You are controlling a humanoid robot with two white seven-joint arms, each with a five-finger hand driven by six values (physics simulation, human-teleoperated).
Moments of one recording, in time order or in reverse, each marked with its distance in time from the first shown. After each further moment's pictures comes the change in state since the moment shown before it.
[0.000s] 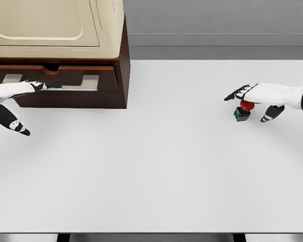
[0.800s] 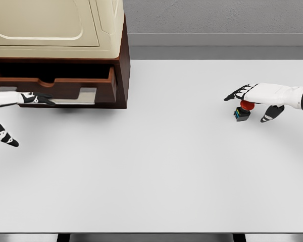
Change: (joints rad) left arm 0.006 0.097 -0.039 -0.004 0.069 -0.180 -0.027; right arm 0.000 0.000 -0.001 0.000 0.000 0.000 0.000
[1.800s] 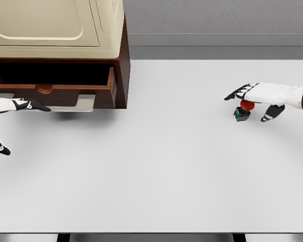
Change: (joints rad) left arm 0.001 0.068 -0.037 0.000 0.041 -0.160 -0.007; right arm -0.002 -0.001 -0.002 0.002 0.000 0.000 0.000
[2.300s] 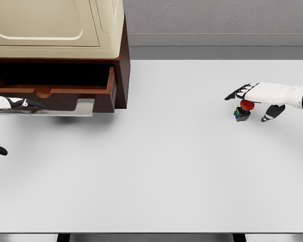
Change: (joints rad) left arm 0.000 0.028 0.000 -0.003 0.075 -0.054 -0.001; right arm 0.000 -0.001 0.000 0.001 0.001 0.000 0.000
